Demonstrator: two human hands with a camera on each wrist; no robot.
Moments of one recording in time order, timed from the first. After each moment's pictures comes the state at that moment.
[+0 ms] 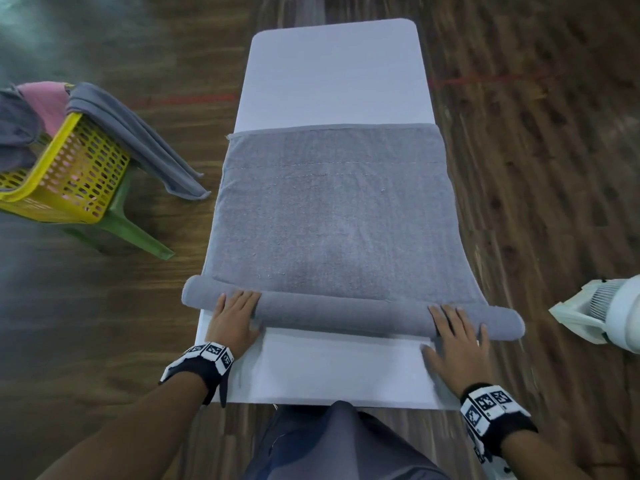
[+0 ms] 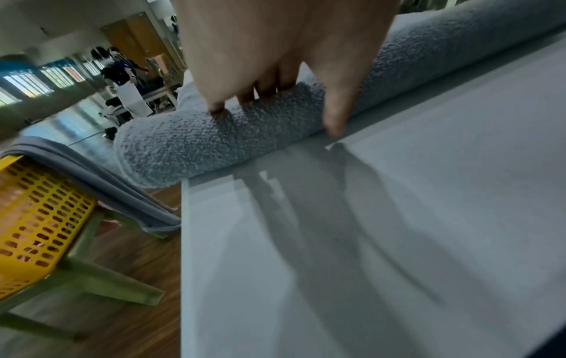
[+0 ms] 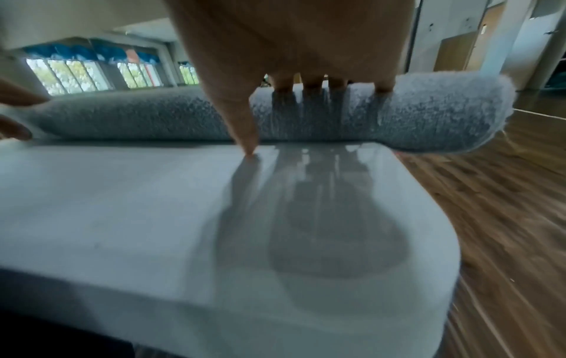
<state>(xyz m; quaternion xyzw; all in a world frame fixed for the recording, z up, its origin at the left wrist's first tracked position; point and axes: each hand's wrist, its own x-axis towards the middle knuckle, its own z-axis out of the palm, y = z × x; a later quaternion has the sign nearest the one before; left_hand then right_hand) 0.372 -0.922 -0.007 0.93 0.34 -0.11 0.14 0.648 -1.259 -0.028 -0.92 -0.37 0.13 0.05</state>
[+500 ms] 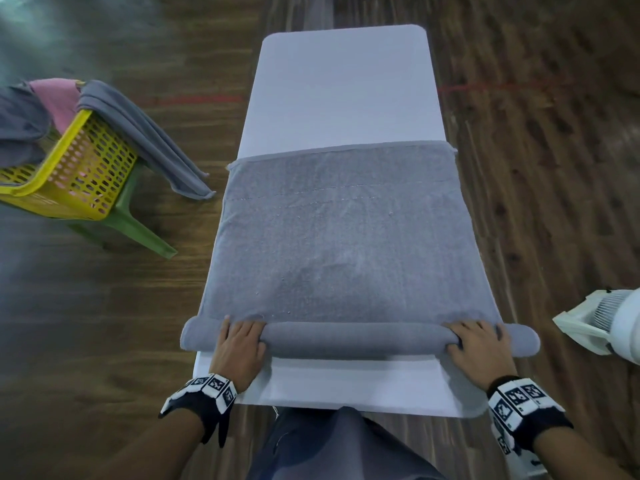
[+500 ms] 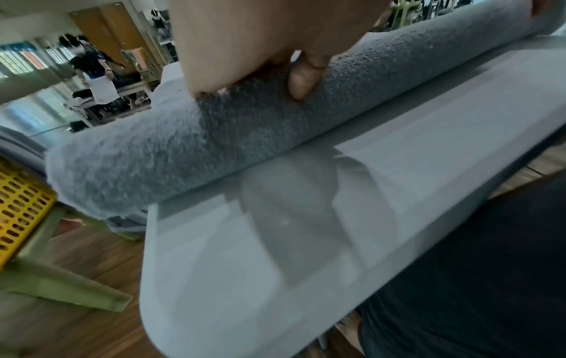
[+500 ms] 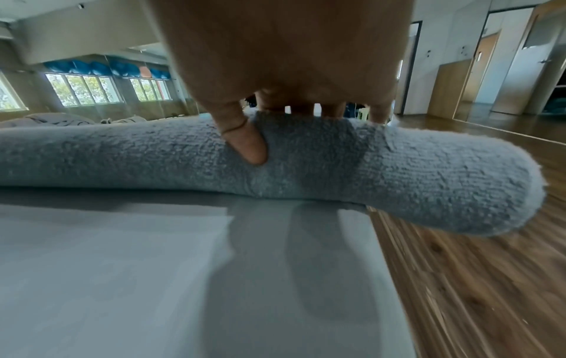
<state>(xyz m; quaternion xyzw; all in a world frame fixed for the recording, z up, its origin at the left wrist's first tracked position) 0.343 -0.963 -0.009 0.94 0.33 -0.04 0.10 0.683 -1.258 -0.013 -0.91 -0.39 0.16 0.01</state>
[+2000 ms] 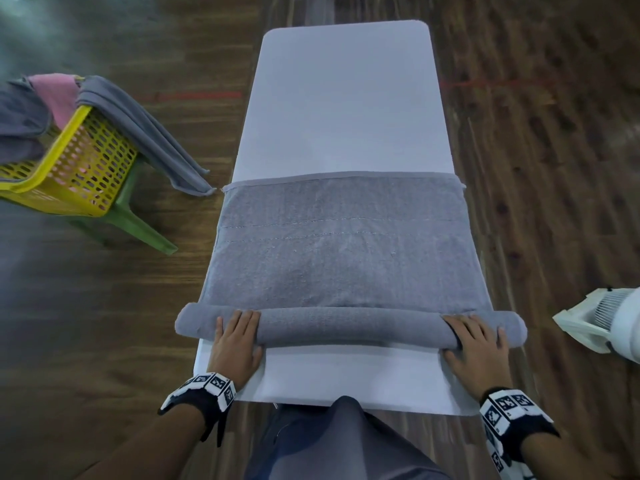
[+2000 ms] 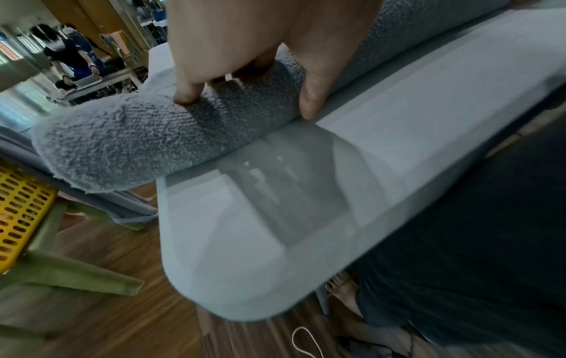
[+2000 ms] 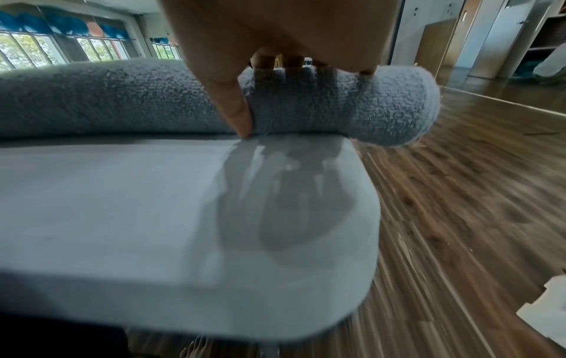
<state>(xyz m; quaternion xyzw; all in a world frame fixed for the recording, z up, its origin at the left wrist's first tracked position) 0.333 -0.959 -0.017 0.94 0.33 -0.06 0.09 0.667 -1.270 -0.028 -0.91 -0.38 0.12 0.09</state>
